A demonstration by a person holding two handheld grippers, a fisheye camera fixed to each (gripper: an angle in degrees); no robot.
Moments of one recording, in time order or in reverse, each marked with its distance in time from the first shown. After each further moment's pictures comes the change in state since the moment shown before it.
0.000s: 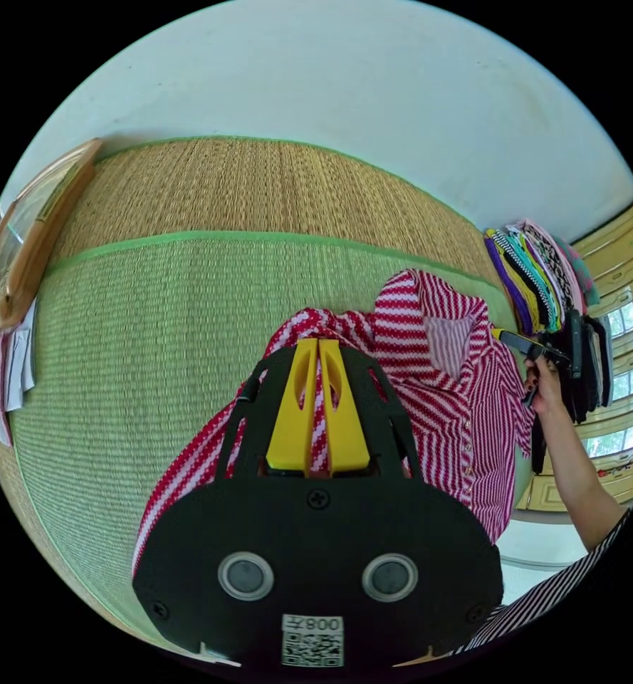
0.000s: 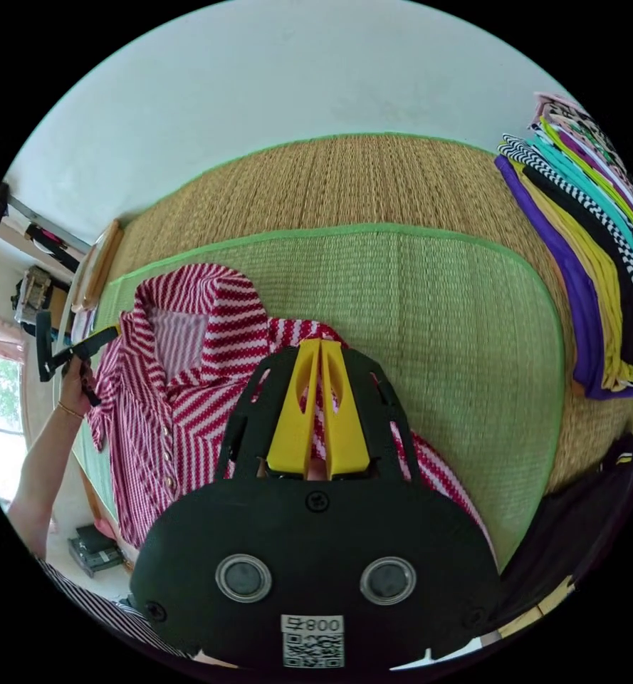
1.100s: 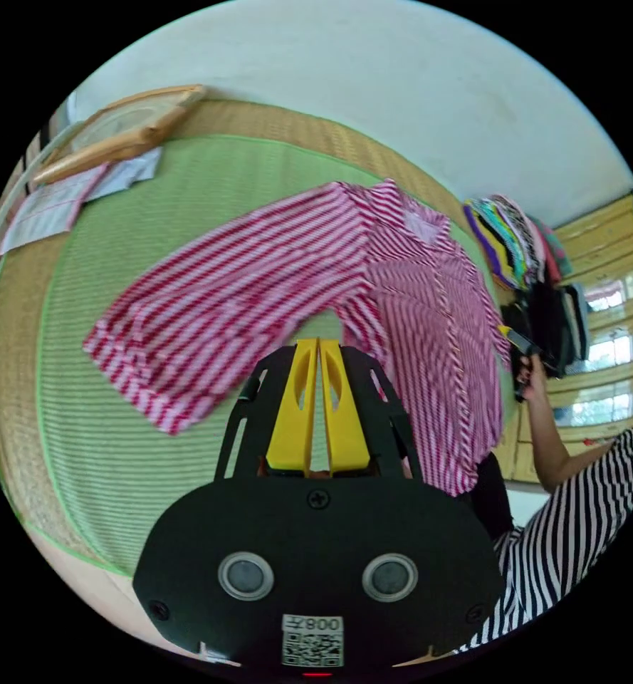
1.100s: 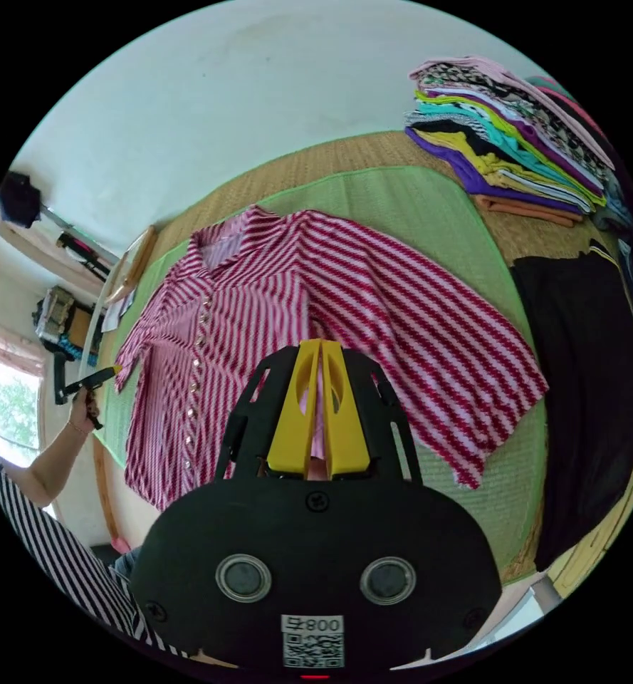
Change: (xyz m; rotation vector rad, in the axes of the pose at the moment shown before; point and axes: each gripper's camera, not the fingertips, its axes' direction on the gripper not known) left arm -0.036 0.206 0.024 -0.045 0.065 -0.058; right arm -0.021 0.244 -0.105 0.123 -0.087 0.076
